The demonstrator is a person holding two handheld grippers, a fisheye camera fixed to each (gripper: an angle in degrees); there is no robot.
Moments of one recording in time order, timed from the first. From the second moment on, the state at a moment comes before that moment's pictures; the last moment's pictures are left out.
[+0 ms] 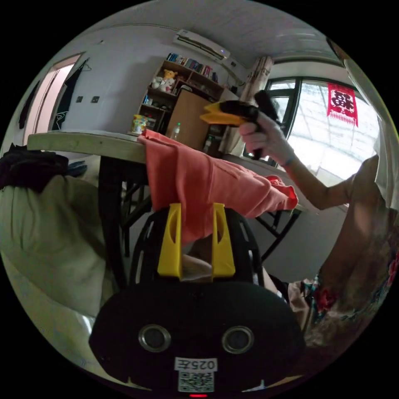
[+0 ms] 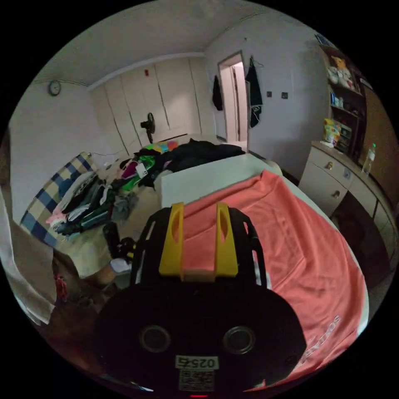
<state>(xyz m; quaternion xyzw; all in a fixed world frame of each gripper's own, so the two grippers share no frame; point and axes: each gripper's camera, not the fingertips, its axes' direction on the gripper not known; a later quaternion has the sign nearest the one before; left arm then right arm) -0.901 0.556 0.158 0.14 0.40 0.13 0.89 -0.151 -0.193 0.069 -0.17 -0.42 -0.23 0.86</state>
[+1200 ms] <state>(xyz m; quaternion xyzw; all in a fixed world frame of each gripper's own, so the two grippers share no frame) -1.058 0.442 0.108 0.28 0.52 0.03 0.81 -0.304 -0.283 0.179 -0.14 -0.30 -0.10 0.94</state>
